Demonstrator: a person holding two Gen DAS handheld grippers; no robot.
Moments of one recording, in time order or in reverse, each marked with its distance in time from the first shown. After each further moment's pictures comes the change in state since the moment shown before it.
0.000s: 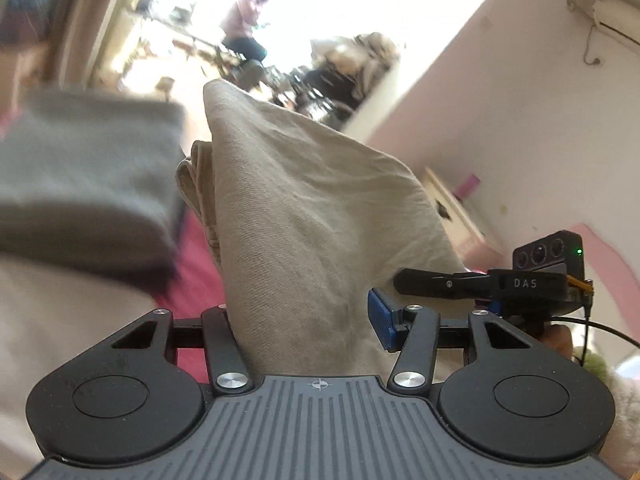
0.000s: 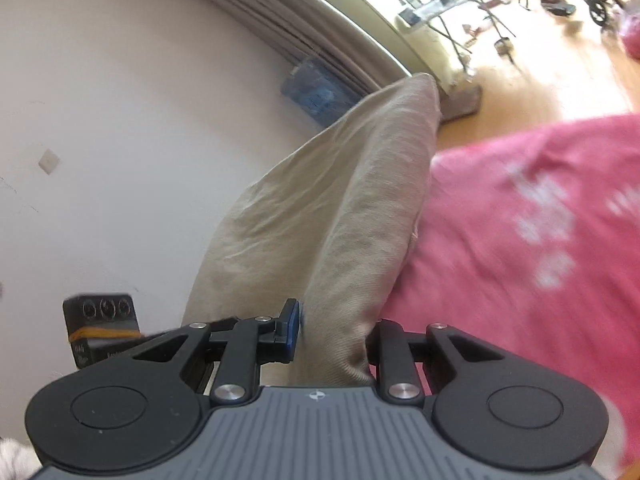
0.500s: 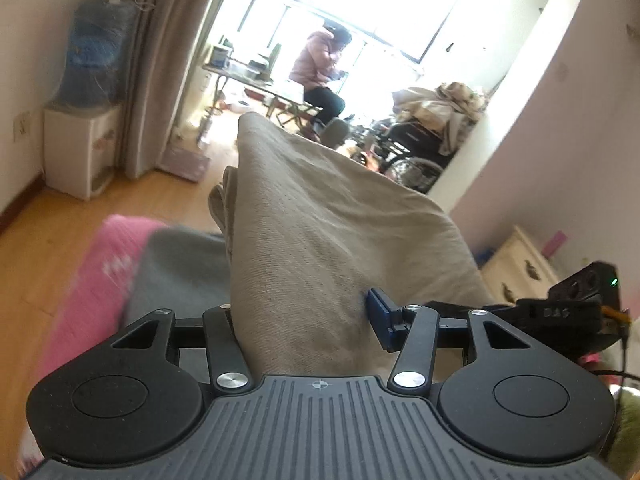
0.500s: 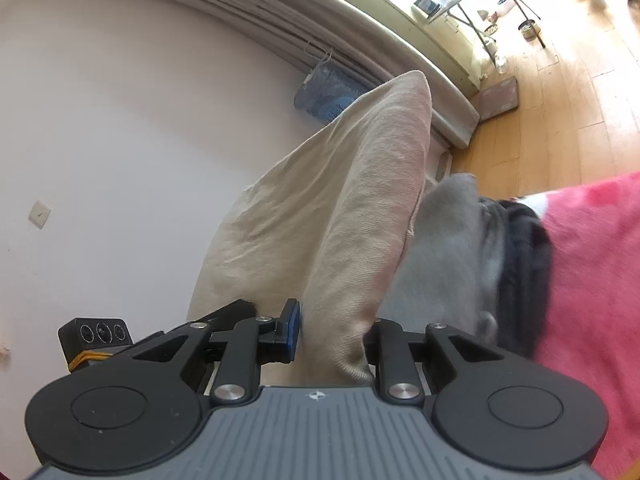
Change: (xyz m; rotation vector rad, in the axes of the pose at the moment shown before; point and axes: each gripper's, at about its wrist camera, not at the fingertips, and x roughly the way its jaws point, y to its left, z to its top) left arm 0.006 0.117 0.116 0.002 -0.099 0.208; right arm 0.189 0.025 0.106 0.084 -0.007 0.075
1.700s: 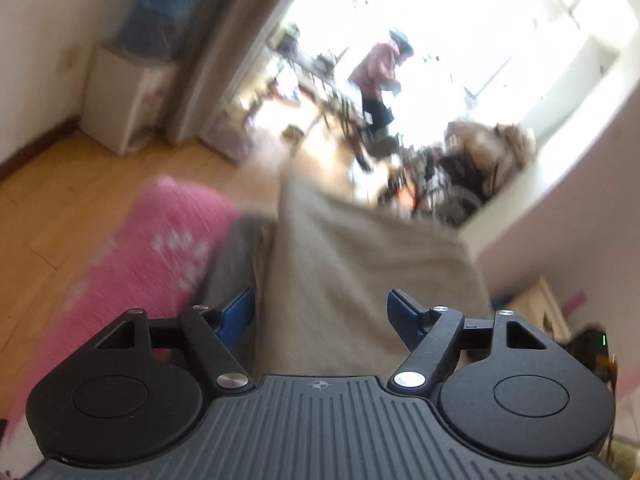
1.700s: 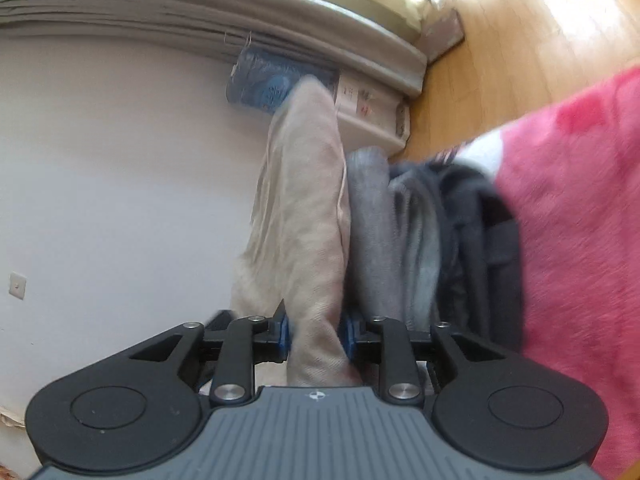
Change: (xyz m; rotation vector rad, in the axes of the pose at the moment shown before) left arm 0.008 0.095 0.000 -0.222 -0.054 0.033; right arm 0.035 -0.073 -0.006 0.232 0.041 -0.023
